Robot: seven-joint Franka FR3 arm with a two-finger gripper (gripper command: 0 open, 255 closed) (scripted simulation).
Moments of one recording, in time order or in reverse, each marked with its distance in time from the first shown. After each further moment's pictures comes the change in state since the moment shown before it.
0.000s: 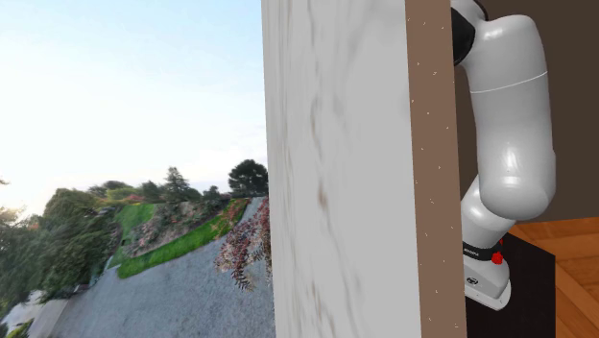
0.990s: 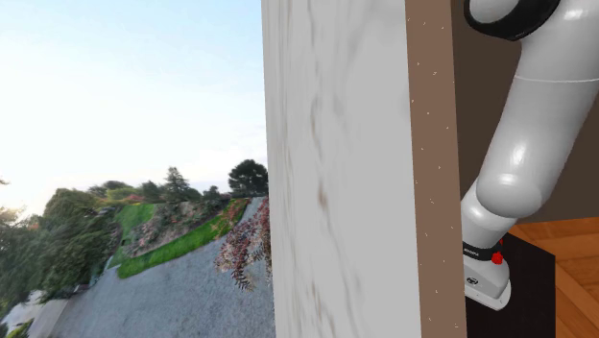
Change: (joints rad) arm -0.080 -0.345 -0.054 -0.463 -0.025 0.120 -0.150
